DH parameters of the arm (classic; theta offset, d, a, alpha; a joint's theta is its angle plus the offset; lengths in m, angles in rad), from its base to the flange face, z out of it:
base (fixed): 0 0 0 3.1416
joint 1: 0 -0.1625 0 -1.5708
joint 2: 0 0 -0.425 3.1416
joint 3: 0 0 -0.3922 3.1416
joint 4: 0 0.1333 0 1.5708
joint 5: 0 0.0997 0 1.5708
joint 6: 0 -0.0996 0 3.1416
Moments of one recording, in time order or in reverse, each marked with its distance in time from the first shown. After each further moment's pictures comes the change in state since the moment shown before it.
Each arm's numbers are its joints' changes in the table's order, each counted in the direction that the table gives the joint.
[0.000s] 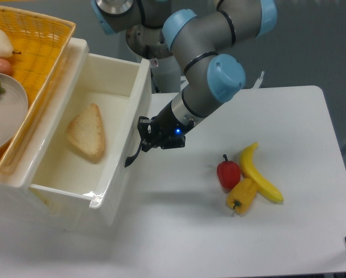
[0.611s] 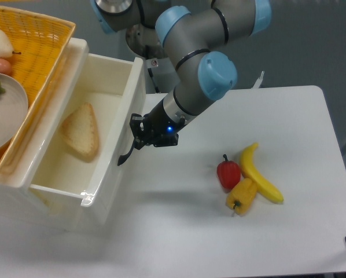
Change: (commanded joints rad) arm 0.032 0.015 0.002 -0.002 -0.002 0.008
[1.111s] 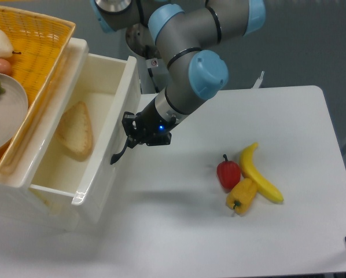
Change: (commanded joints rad) arm 0.029 0.005 0.002 -0.005 -0.002 0.002
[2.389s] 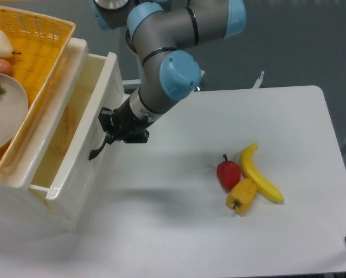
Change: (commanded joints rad) arm 0.083 0.012 0.011 0.003 -0.008 0.015
